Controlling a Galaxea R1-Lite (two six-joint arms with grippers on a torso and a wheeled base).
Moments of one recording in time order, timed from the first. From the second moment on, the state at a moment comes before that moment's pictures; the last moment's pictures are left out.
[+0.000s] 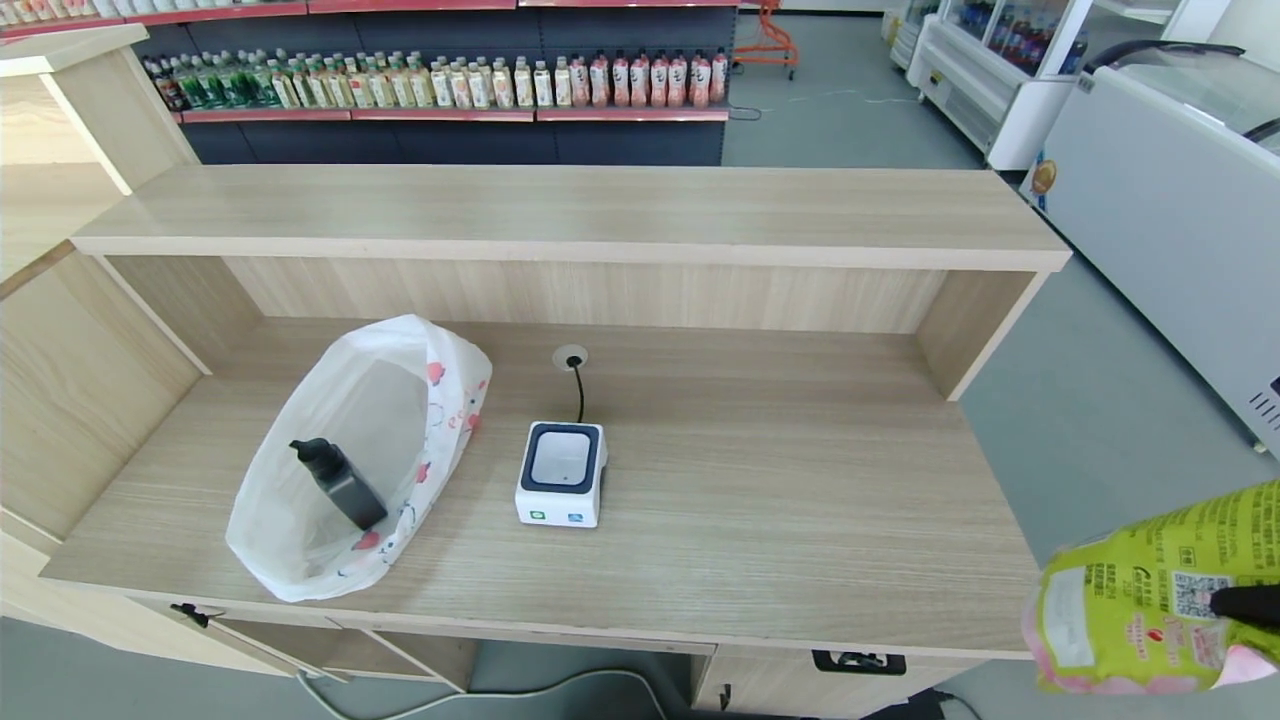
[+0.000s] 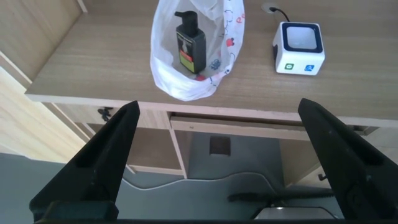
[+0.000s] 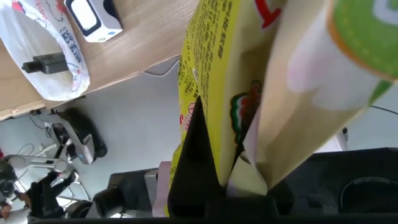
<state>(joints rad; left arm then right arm) 0.00 0.00 0.00 0.00 0.02 0.00 0.32 0.96 -0.93 0.66 0.06 0.76</state>
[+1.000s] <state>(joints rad) 0.00 0.00 0.00 0.00 0.02 0.01 0.35 1.22 -1.12 0.65 0.10 0.85</state>
